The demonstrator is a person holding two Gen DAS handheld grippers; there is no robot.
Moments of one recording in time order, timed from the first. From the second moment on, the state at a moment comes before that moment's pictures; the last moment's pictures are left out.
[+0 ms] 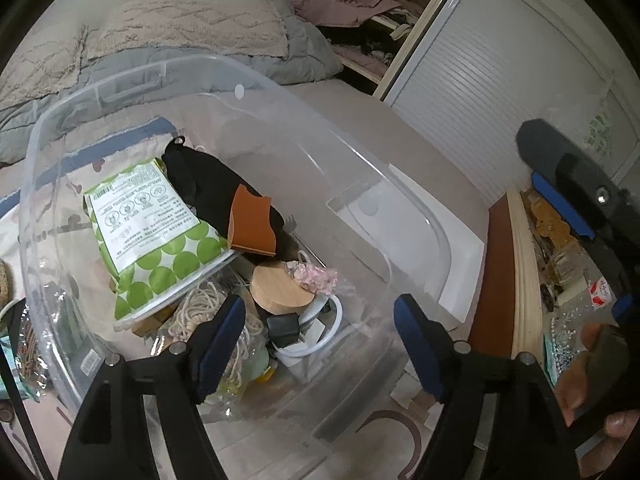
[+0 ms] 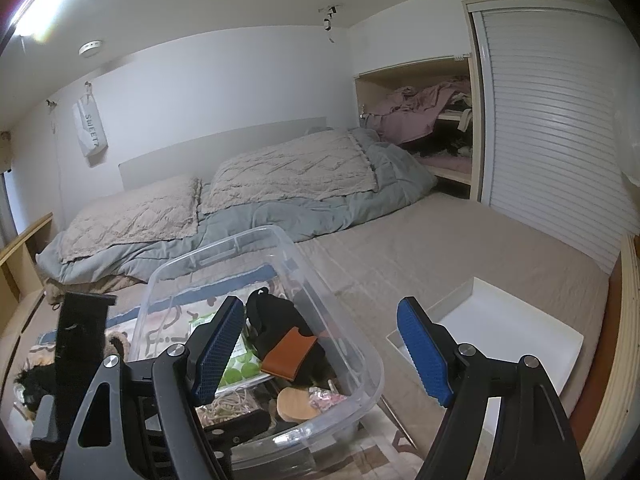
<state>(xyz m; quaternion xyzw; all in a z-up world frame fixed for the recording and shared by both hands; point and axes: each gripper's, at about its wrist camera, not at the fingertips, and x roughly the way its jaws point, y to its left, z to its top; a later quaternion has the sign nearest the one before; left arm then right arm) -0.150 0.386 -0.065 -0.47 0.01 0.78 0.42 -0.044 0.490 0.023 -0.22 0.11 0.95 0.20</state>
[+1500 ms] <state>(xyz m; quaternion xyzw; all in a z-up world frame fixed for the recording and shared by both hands) -0.160 0.298 0.001 -0.29 0.03 0.90 0.33 -0.064 0.473 0.012 -0.22 0.09 0.95 0.20</state>
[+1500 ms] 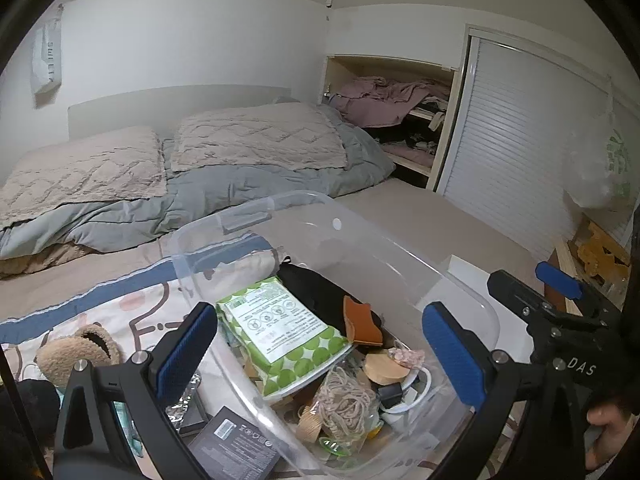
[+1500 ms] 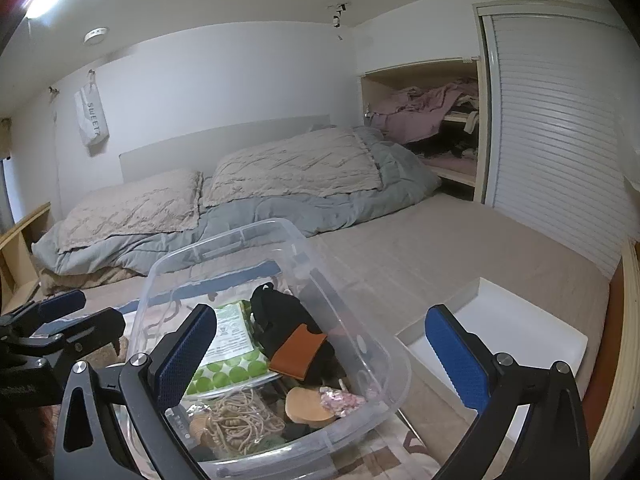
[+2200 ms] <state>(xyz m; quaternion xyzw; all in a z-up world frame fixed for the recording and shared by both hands) -0.174 0.215 0.007 -0.27 0.02 0.93 0.26 -0.093 0.405 0.015 -0.23 0.05 0.96 0.14</state>
